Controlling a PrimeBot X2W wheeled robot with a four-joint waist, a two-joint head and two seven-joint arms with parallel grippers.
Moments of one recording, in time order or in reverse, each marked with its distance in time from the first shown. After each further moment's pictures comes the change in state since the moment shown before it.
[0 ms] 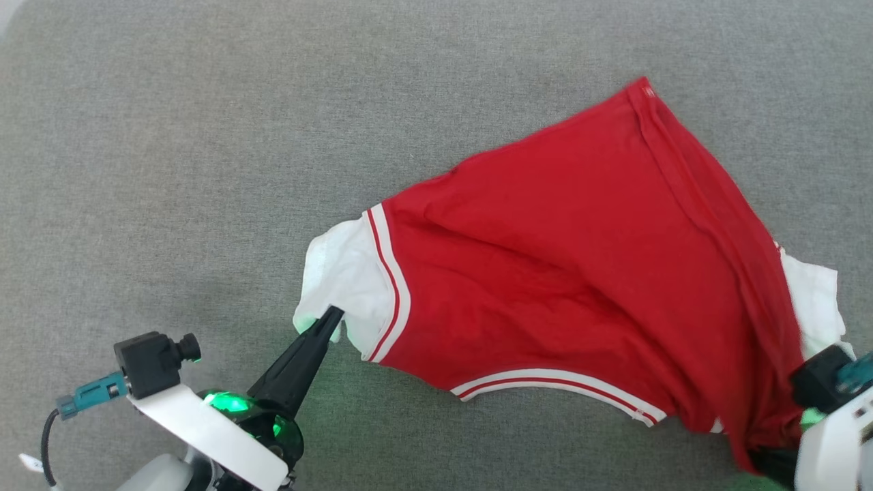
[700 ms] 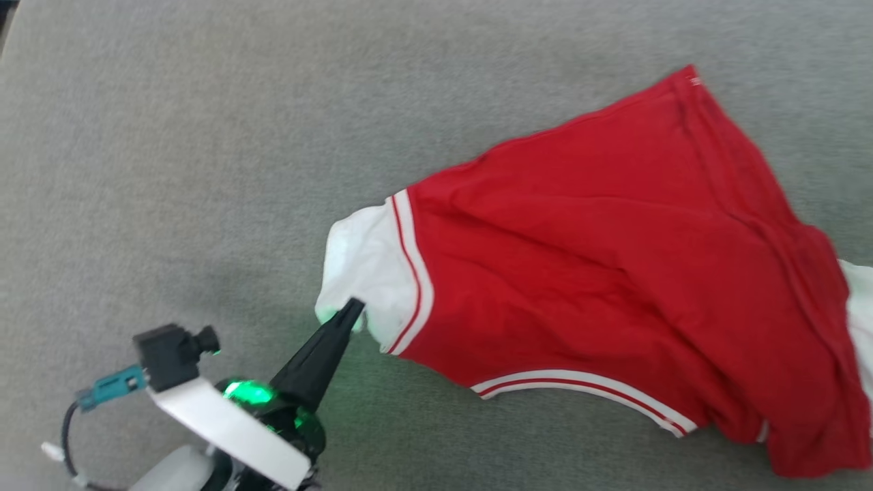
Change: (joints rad) left arm 0.000 -0.038 0.002 -0.021 0.019 0.000 0.000; right arm -0.139 0.052 -0.427 -0.252 -0.121 0.000 0.088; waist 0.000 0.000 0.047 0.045
